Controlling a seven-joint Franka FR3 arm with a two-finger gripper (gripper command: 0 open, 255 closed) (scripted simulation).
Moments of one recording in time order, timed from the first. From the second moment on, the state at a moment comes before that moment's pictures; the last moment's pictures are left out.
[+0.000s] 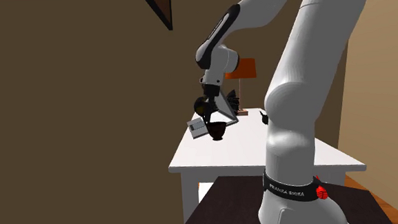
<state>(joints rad) -0.02 -0.31 -0.73 -2.51 -0.01 2.29 -0.83</state>
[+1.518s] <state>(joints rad) -0.06 -0.46 -0.63 -2.31 -0.07 1.96 -0.72</state>
